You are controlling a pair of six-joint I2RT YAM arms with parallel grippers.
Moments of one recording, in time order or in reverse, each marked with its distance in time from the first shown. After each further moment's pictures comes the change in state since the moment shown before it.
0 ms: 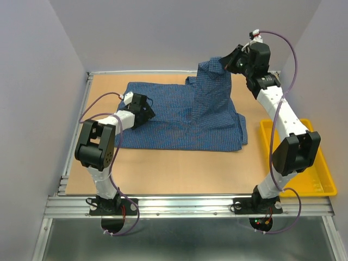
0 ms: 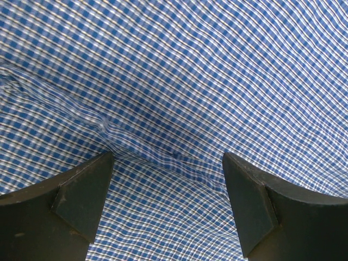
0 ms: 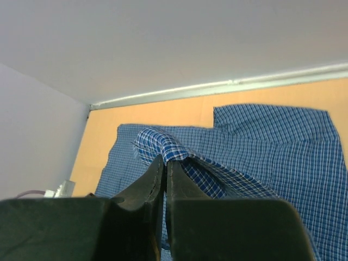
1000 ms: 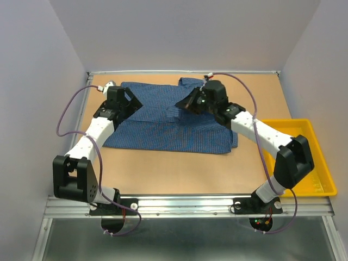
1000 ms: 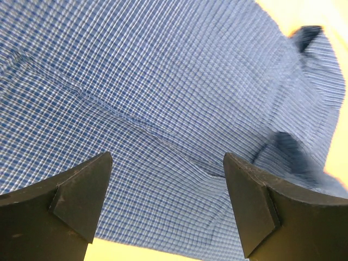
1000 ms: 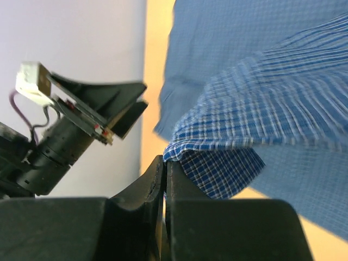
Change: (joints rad) left arm 0.125 -0.378 -0.031 -0.139 0.146 0.036; right arm 0.367 -0.156 -0.457 0.092 -0.024 0.445
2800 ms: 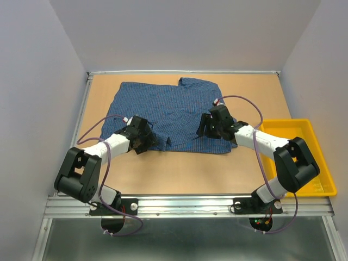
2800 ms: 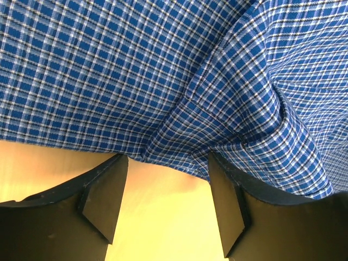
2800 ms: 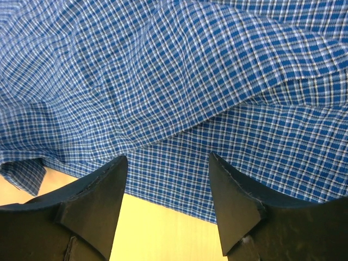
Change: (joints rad) left arm -0.243 -0.012 -0.366 0.037 0.092 -0.121; right arm -0.011 -0.024 -0.364 -0.090 0.261 -0.371
